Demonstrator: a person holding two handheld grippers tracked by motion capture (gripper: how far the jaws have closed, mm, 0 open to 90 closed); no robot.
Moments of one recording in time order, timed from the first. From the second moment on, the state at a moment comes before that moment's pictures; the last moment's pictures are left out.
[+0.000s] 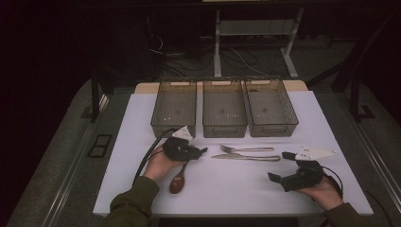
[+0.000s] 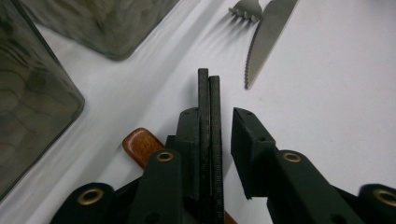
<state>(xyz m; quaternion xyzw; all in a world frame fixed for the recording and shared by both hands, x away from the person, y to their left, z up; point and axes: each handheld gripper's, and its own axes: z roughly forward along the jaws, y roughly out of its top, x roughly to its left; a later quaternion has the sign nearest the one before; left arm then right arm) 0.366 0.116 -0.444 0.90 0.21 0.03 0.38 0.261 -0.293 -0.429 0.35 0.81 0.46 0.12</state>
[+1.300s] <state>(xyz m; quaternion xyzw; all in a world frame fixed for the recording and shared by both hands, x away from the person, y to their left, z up) 0.334 0.195 -0.440 0.87 0.29 0.06 0.39 0.261 -0.294 -0.429 0.35 0.81 0.46 0.12</state>
